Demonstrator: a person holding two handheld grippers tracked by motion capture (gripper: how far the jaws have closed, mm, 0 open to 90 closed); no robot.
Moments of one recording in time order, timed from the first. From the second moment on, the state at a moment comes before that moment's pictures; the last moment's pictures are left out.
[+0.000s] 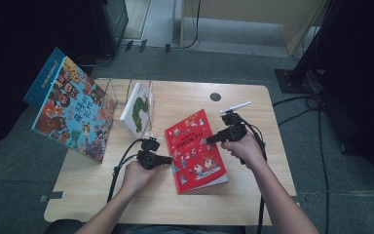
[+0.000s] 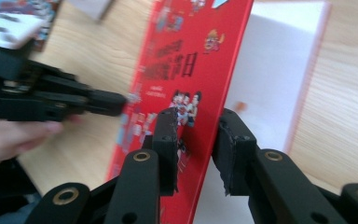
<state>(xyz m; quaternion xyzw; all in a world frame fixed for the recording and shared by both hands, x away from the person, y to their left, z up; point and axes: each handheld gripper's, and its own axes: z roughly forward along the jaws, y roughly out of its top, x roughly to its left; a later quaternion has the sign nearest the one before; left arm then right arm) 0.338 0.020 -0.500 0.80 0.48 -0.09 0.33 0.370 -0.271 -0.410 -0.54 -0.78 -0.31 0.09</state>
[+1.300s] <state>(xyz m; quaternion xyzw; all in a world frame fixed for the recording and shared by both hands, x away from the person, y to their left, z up) 0.339 0.033 -0.488 0.79 0.48 -0.07 0.37 0.378 -0.207 -0.345 -0.45 -0.87 -0.20 0.10</state>
